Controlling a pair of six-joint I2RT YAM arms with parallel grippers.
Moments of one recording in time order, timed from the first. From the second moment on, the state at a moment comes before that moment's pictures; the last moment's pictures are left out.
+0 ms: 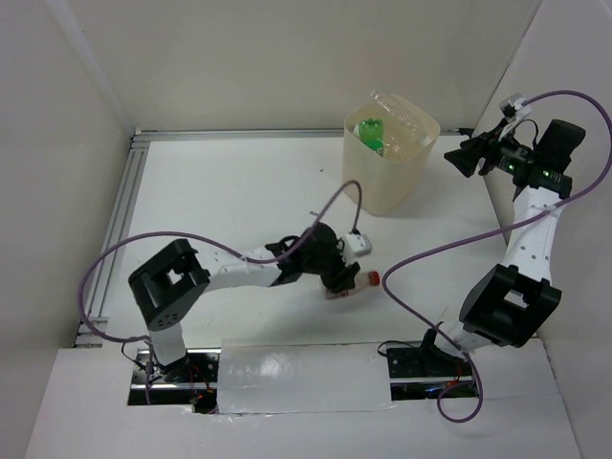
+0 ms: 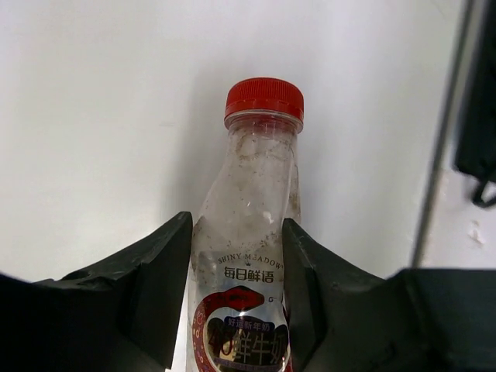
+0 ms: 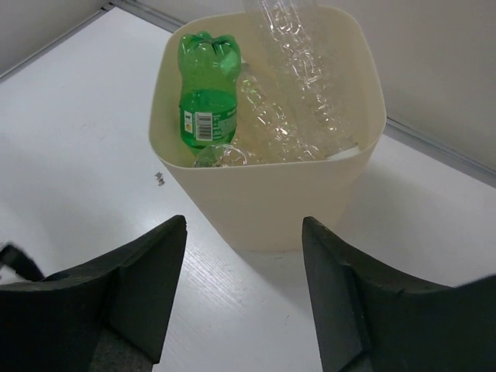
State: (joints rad) left arm -1.02 1.81 1.07 0.11 0.31 0.04; right arm -0.50 1.46 1.46 -0.42 -1.16 -0.33
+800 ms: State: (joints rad) left arm -0.69 1.83 1.62 0.61 0.36 -0.32; right arm -0.52 1.41 1.31 -0.65 -1.21 -0.66
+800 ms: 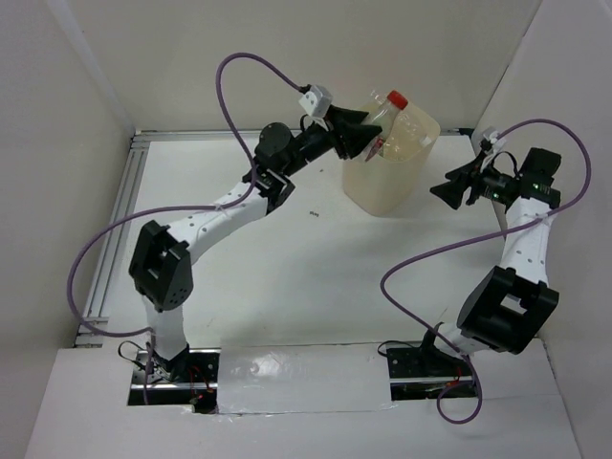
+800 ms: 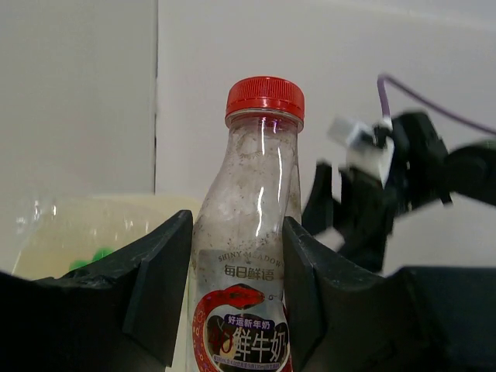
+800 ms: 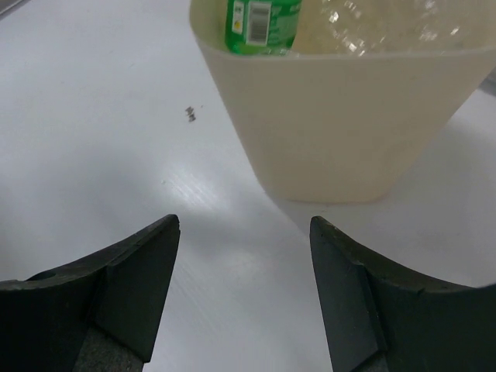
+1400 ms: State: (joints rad) left arm -0.75 2.39 2.28 0.60 0.06 -0.34; right arm -0.52 1.41 1.01 -1.13 -1.11 -1.30
